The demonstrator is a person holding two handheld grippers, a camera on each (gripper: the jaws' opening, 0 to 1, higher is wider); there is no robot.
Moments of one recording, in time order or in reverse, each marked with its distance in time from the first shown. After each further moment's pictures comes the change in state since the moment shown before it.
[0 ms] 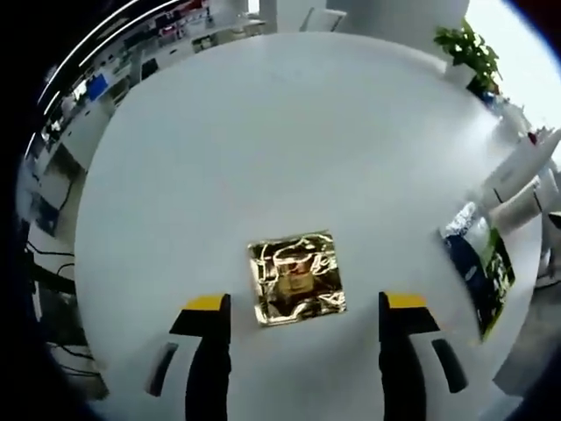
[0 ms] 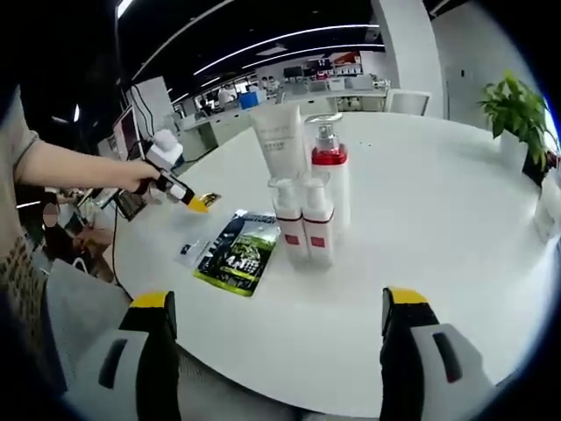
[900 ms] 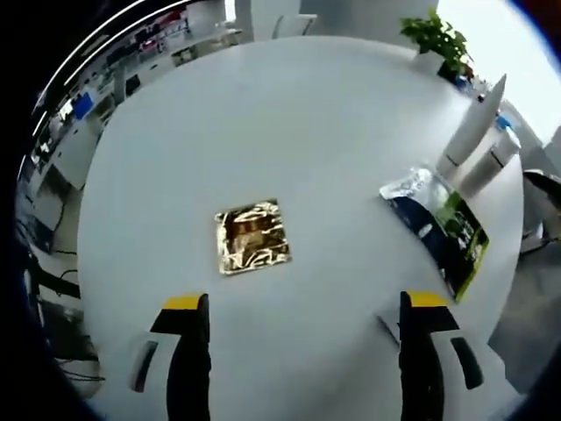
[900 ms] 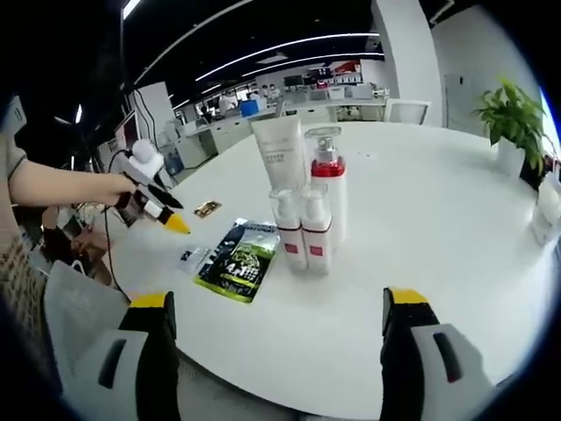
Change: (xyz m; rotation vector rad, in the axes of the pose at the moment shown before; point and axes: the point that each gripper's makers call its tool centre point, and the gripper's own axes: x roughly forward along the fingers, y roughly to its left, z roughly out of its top) left arm -0.035 -0.036 -0.032 0.082 -0.008 -0.043; right arm -0.009 -0.001 0.004 0.000 -0.047 -0.013
